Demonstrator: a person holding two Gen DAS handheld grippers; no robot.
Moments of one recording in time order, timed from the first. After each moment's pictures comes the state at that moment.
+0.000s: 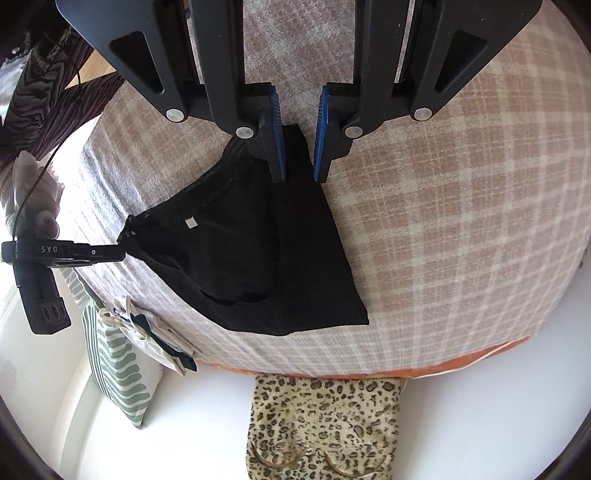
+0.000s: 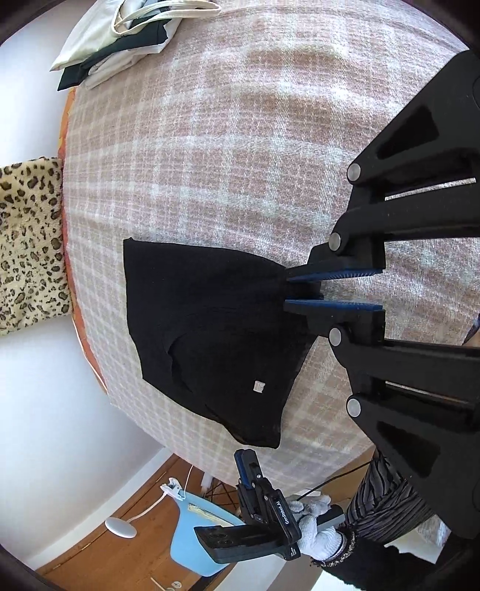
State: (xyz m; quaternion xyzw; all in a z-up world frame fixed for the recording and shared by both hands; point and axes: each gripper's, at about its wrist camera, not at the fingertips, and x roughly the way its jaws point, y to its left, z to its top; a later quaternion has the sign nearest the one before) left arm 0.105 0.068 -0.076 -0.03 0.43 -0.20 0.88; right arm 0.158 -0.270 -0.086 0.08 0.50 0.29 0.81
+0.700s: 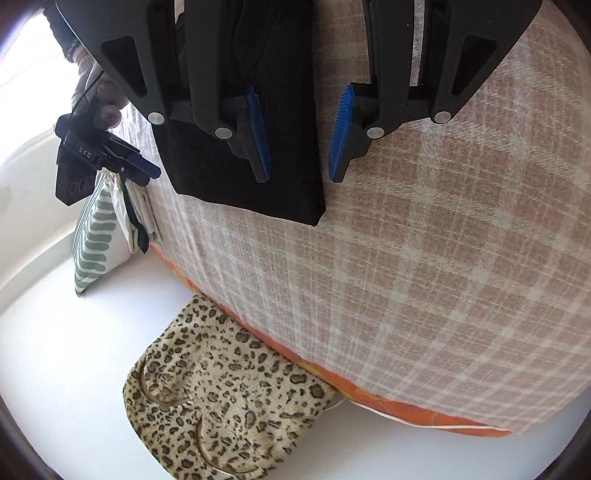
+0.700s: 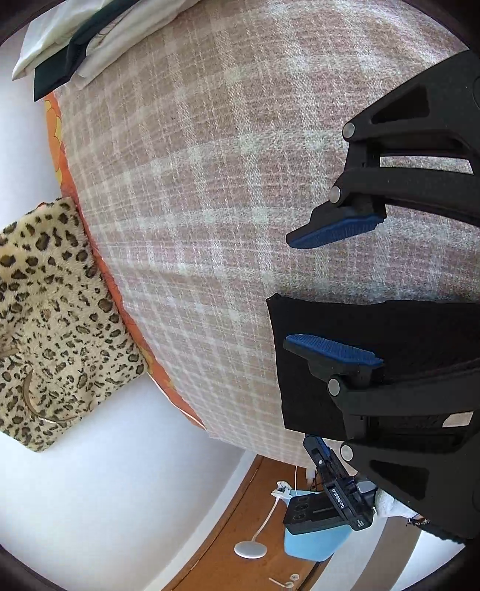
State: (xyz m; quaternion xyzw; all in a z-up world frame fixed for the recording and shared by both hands) left arm 0.253 0.108 -0.119 -0.29 0.44 -0.15 0.84; right arm 0.322 -0.277 -0.129 0.24 0.49 0.25 0.80
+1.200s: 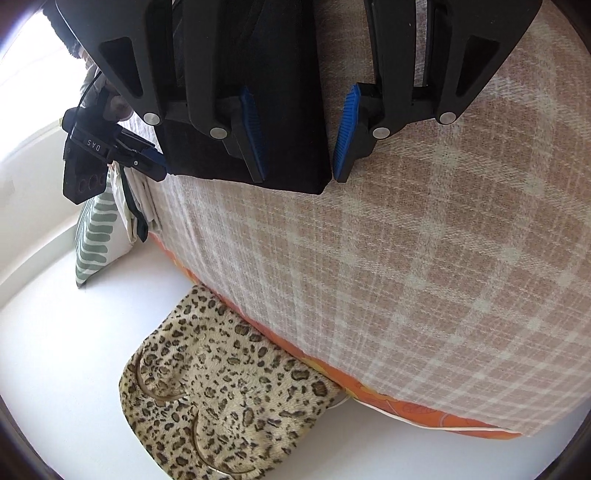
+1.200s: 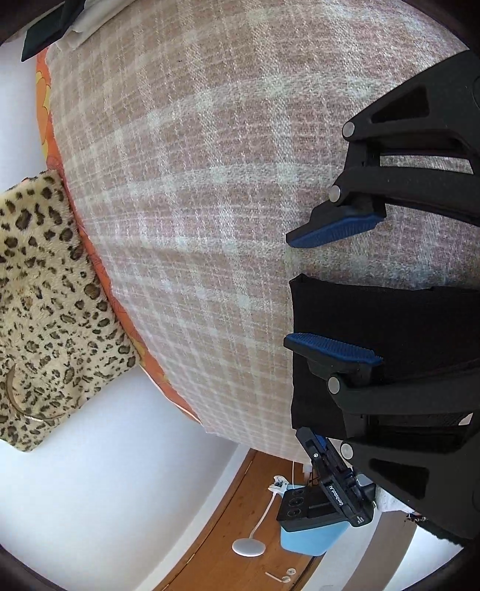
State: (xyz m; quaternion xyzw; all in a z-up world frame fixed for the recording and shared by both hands) left arm 0.274 0.100 -0.126 -0.28 0.43 -0.16 0.84; right arm 0.345 -0.254 -0.142 0.23 0.49 0.28 0.79
